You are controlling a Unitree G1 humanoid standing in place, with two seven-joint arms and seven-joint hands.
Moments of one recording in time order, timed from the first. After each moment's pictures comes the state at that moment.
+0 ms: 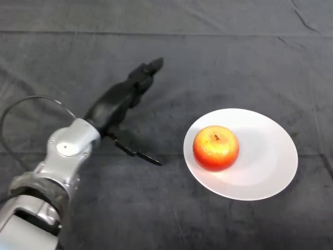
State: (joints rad) left arm -0.79 0.32 -0.34 1.15 -0.24 -0.65 -0.33; right arm -0.60 -0.49 -0.87 1.21 0.84 0.34 0.54
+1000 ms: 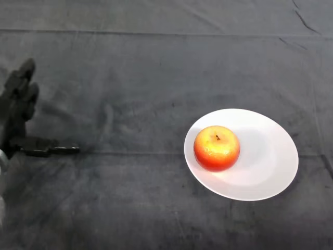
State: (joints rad) left arm -0.64 0.50 0.02 1.18 -0.43 -0.55 -0.34; right arm -0.60 -0.49 -0.87 1.21 0.84 0.34 0.54
